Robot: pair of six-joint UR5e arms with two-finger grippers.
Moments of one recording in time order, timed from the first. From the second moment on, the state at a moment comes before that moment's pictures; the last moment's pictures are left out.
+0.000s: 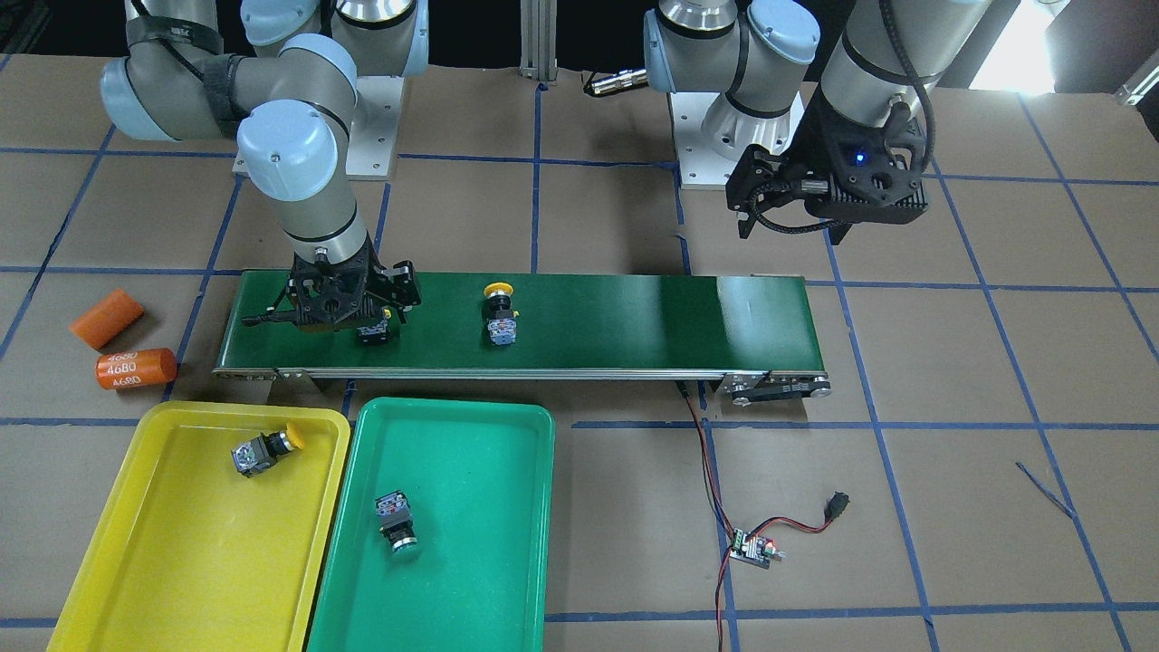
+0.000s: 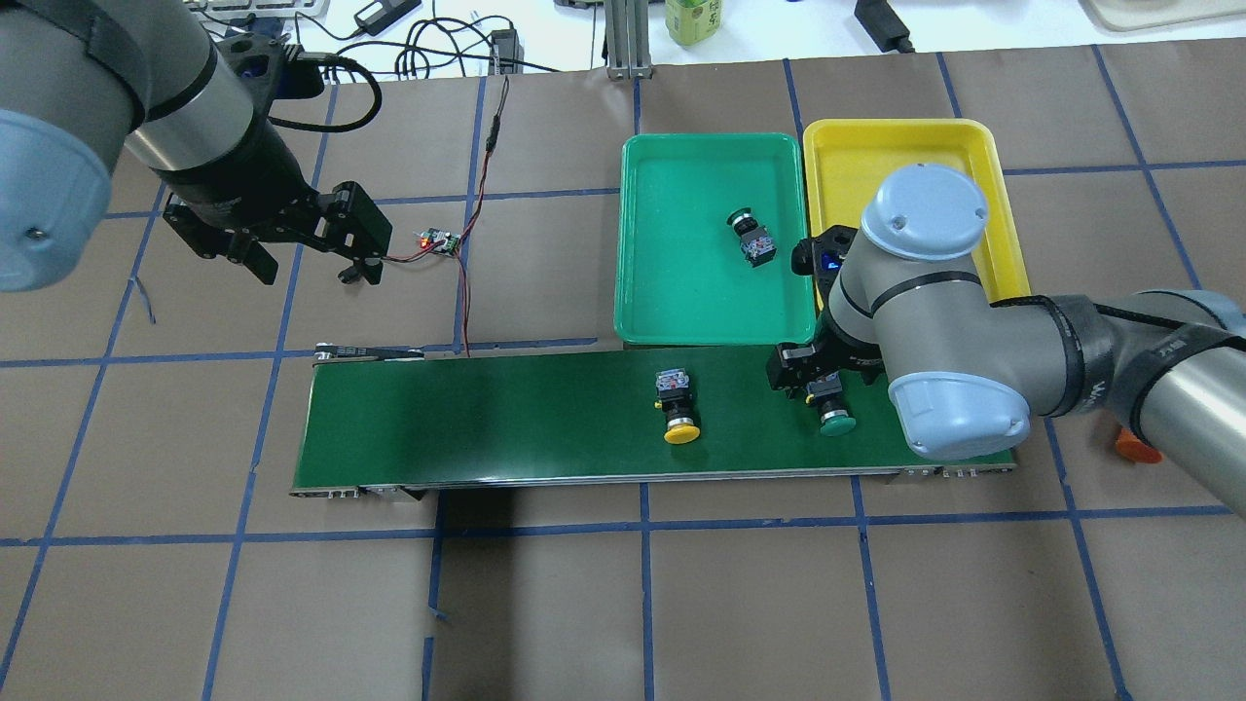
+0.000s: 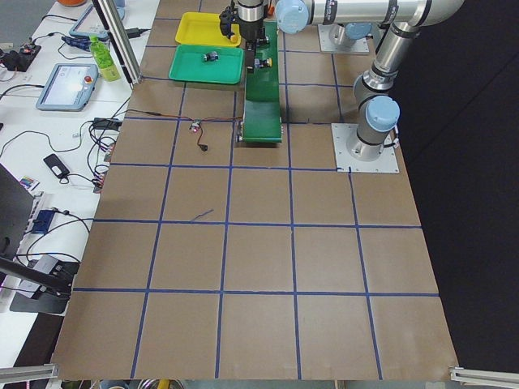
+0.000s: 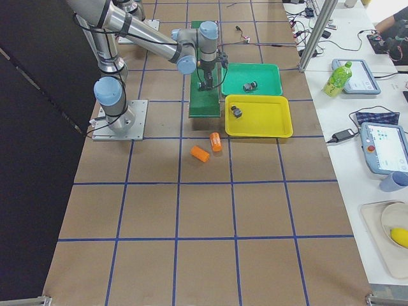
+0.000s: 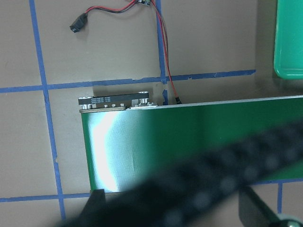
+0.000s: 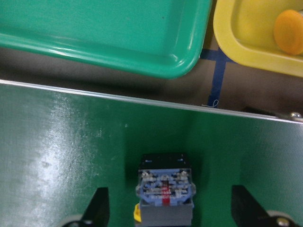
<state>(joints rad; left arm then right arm) -1.54 -1.53 -1.65 -1.55 1.56 0.09 1.64 -1.46 2.11 -2.21 -1.56 -0.08</state>
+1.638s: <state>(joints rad) -1.54 -1.53 -1.65 -1.55 1.56 0.08 1.67 -1.11 1.70 -2.43 -1.41 0.02</state>
